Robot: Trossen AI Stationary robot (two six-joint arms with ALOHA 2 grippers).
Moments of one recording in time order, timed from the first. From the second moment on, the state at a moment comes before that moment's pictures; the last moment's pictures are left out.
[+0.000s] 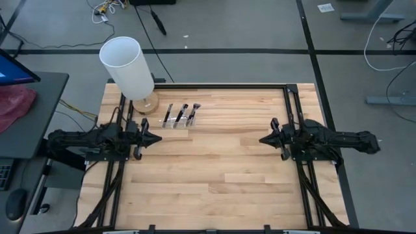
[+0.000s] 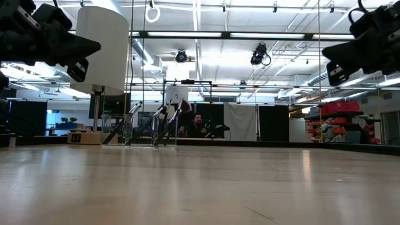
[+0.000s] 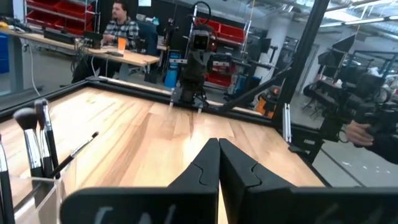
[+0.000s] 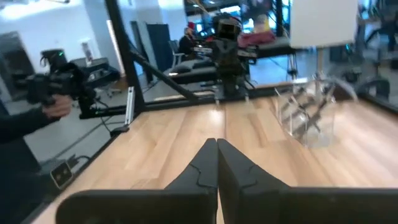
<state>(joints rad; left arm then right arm) -0.02 0.01 0.01 0.05 -0.02 -0.25 -0.06 0.06 0.02 0.04 -0.22 0.14</state>
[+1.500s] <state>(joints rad) -0.03 0.00 0.01 0.04 -0.03 -0.25 -0.04 0.00 0.02 0.13 -0.20 0.23</state>
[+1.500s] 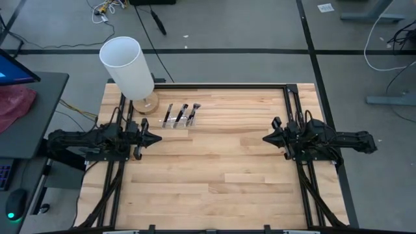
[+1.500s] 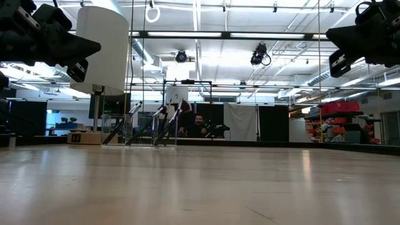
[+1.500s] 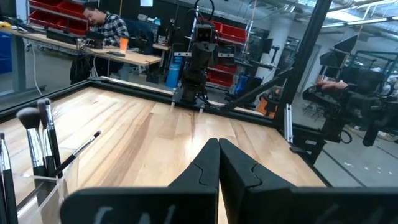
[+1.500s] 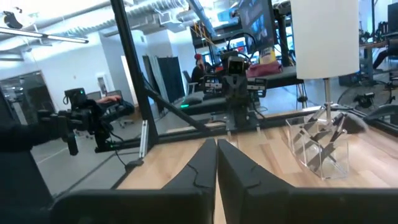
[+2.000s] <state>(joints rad) -0.02 0.00 0.01 0.04 -0.03 -0.25 -0.04 0.00 0.02 0.12 -0.20 0.23</state>
